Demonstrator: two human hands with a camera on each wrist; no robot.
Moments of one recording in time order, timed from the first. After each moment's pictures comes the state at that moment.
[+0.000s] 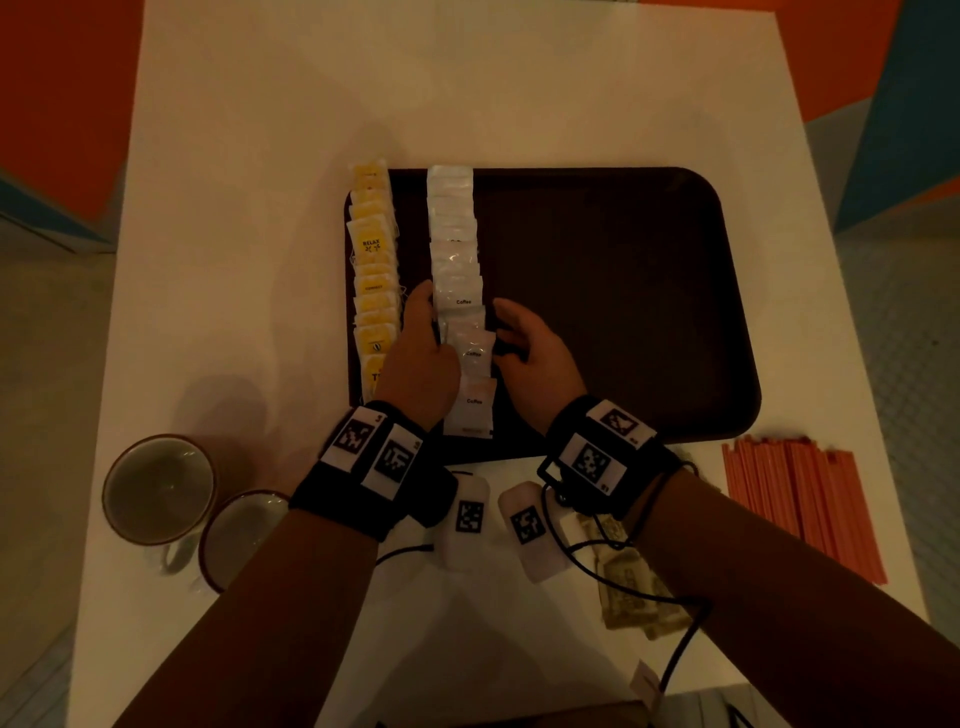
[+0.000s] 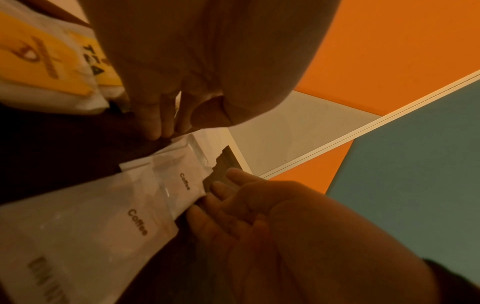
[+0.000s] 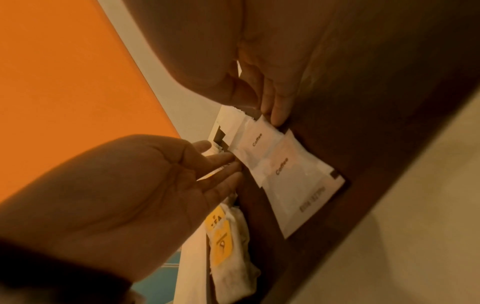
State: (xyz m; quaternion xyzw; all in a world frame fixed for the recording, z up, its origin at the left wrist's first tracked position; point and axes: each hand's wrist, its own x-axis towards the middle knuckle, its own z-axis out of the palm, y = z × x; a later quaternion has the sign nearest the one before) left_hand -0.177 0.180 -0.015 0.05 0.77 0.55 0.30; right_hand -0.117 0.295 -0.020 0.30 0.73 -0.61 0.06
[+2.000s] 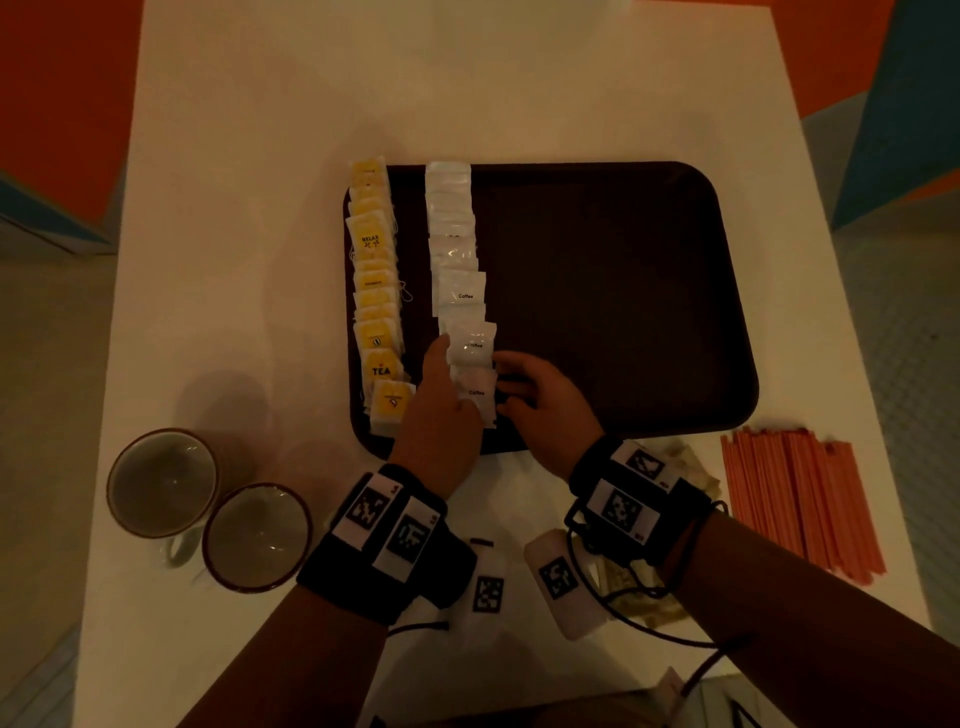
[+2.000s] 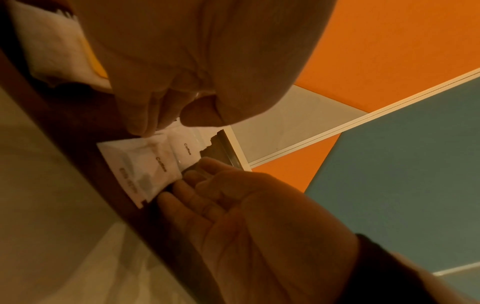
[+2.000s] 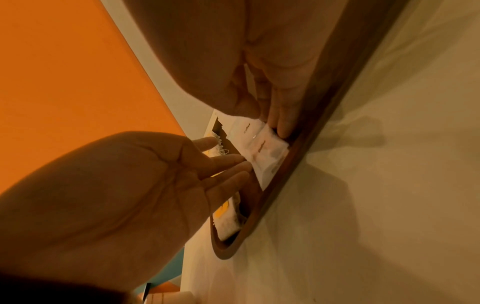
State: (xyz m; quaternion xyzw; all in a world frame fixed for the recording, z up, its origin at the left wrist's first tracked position) left_hand -0.124 0.170 -0.007 0.00 0.73 0.58 0.36; right_hand -0.078 0.285 -0.011 0.31 0.73 -0.60 0.14
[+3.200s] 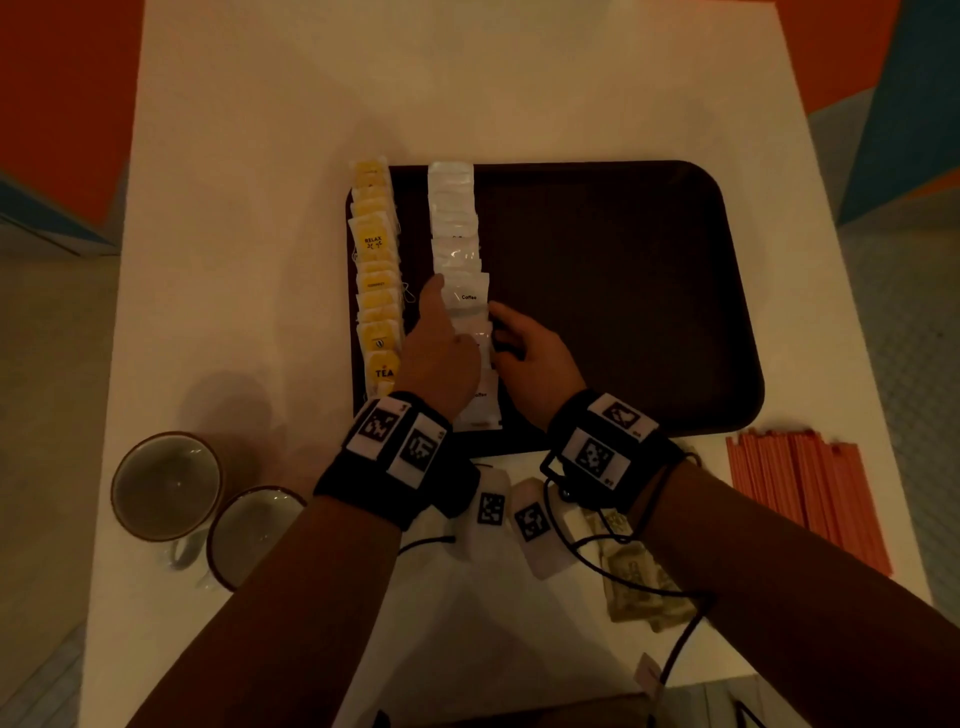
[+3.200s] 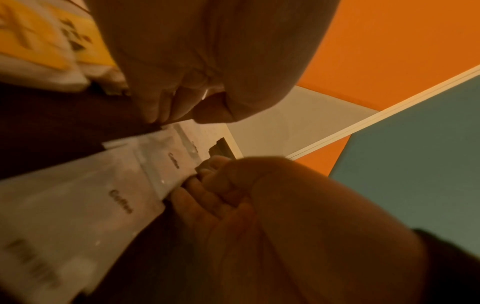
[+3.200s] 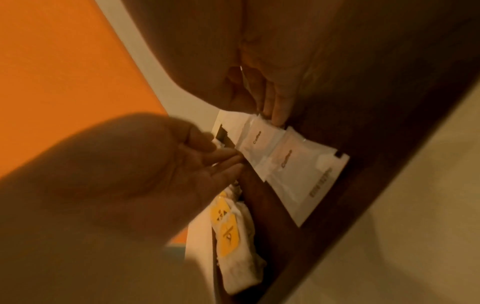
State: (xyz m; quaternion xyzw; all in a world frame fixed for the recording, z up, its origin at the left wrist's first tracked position) left_hand -0.174 0.193 -0.007 0.04 0.82 0.50 0.28; right_hand -0.121 0.285 -0.009 0.29 0.74 -0.59 0.11
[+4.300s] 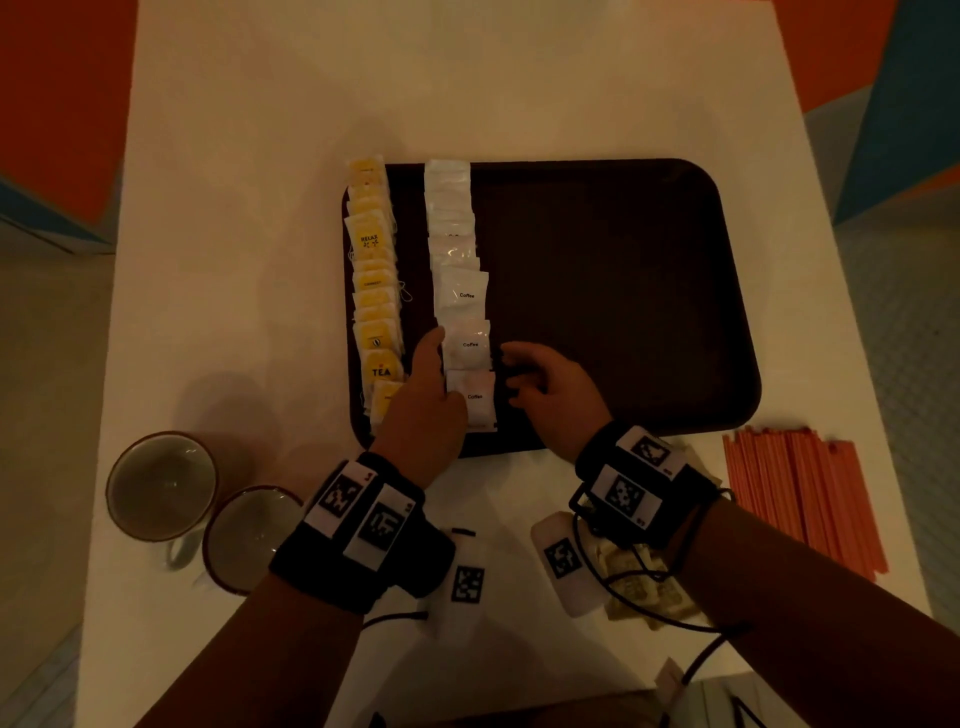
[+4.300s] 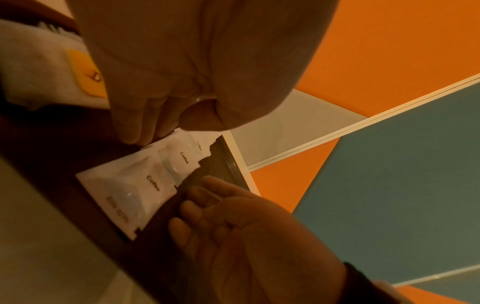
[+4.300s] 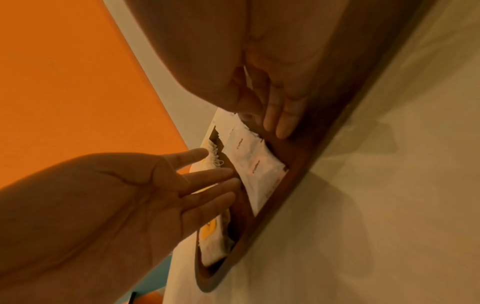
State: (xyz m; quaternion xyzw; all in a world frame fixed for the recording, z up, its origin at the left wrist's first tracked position) left_hand -0.140 0.162 -0.007 0.03 0.75 0.54 0.38; right_hand -0.086 0.297 -0.019 0.32 0.76 -0.55 0.12
